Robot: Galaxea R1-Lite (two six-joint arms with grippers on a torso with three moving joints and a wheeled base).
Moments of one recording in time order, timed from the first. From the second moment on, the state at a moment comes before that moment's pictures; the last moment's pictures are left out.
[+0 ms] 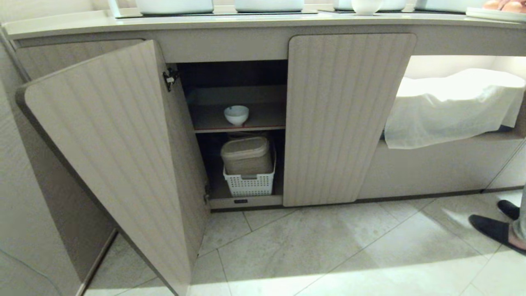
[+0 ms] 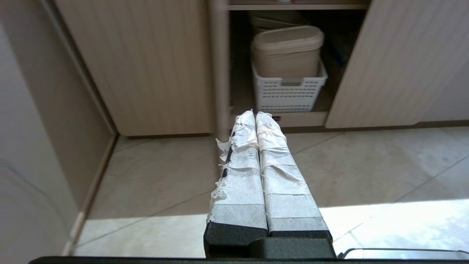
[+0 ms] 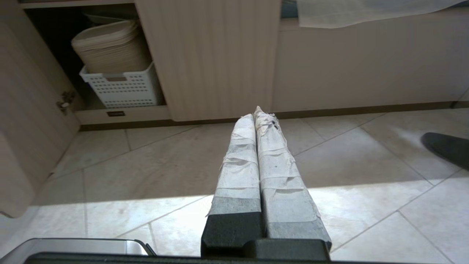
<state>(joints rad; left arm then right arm) 0.00 0.00 0.00 -0.01 -0.01 -0.03 0.00 0.00 0.00 0.00 0.00 0.03</state>
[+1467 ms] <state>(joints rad) 0.00 0.00 0.00 -0.01 -0.01 -0.03 0.00 0.00 0.00 0.00 0.00 0.03</state>
